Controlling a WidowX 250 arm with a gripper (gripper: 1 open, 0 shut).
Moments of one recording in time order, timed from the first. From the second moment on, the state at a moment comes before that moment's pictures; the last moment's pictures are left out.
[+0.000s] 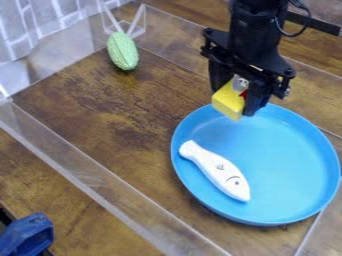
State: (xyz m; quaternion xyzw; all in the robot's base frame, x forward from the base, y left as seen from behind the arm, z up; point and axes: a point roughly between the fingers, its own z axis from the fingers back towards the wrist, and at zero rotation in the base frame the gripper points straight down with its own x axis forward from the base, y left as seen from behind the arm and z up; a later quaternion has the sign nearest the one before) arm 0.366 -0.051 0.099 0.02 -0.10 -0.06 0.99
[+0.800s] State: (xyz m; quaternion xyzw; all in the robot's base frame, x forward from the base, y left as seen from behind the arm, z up) arm 0.377 -0.036 0.088 0.01 -0.12 -0.05 0.99
